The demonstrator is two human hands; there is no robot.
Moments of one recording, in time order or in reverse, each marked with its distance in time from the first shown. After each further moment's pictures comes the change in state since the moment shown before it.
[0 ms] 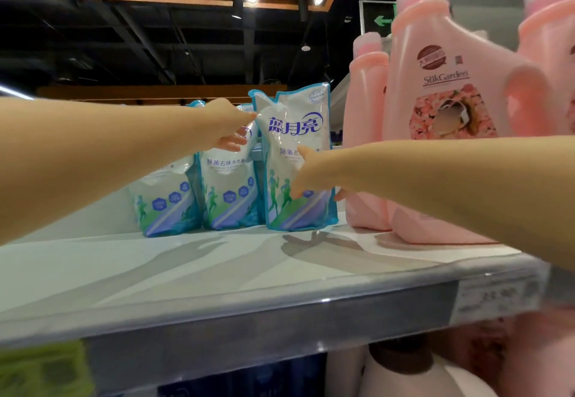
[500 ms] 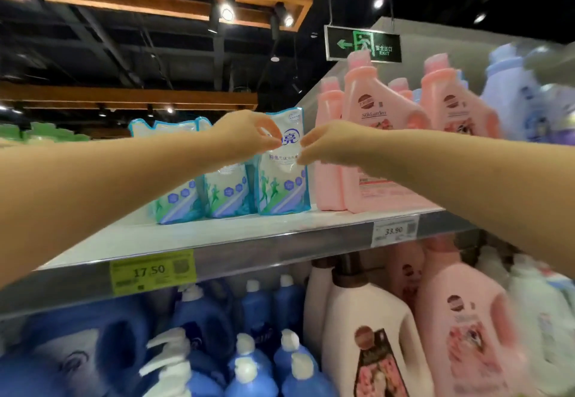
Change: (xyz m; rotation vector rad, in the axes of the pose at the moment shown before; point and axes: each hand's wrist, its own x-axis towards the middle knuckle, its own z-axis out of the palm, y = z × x) left_hand -0.160 0.029 -0.053 0.328 -0.130 0.506; right_hand -0.163 -0.033 -0.039 0.137 0.248 -0.038
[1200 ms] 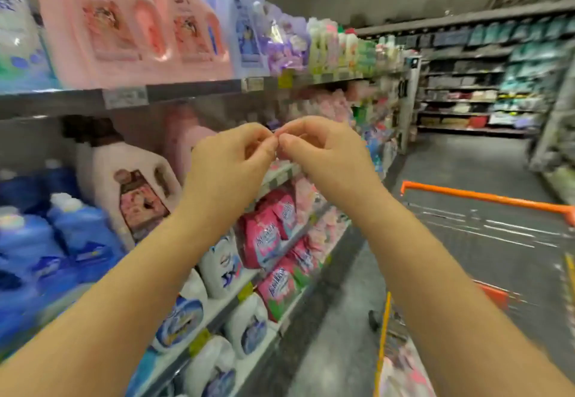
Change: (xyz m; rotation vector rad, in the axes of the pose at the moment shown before) left_hand -0.330 0.267 0.047 -0.712 -0.042 0.376; right_hand -0.436 0.050 -0.062 0.145 0.557 0.238
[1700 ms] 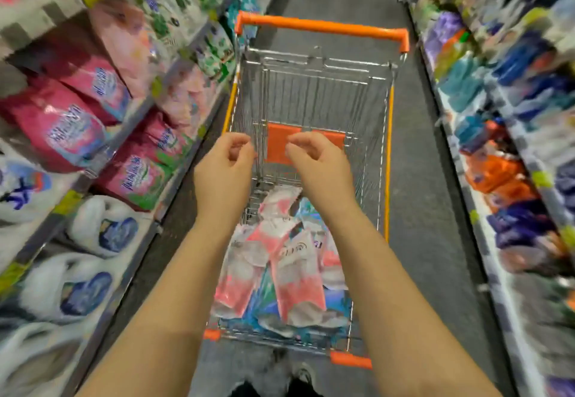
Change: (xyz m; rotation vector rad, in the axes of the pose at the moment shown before) left_hand -0.141 0.114 0.387 -0.483 -0.430 -0.600; right_hand -0.196 0.281 -0.205 -0.082 0.392 0.795
